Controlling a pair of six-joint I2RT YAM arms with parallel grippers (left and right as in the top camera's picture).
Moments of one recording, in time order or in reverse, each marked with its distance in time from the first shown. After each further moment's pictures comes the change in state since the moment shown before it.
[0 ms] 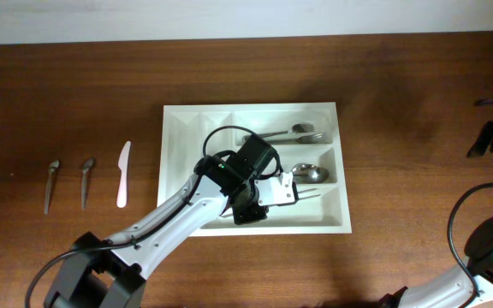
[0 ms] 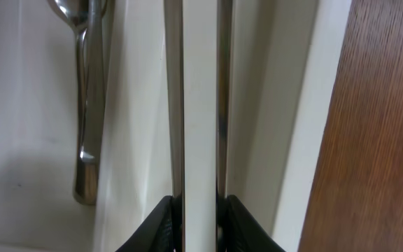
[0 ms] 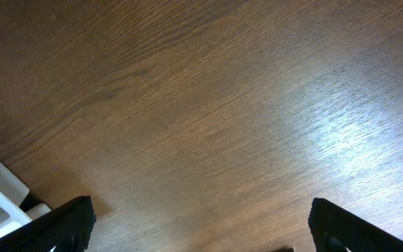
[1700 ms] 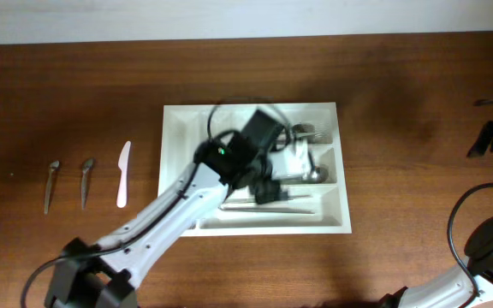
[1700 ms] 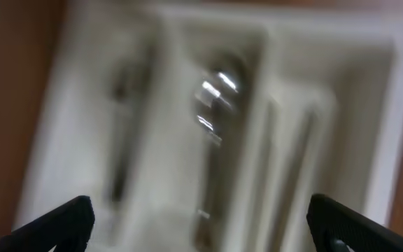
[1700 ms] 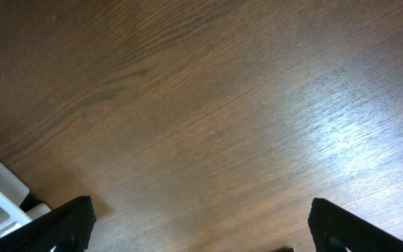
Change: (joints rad) left arm 0.016 0.005 0.243 0.071 -0.023 -0.068; right arm 0.000 0.000 0.000 0.000 0.000 0.000
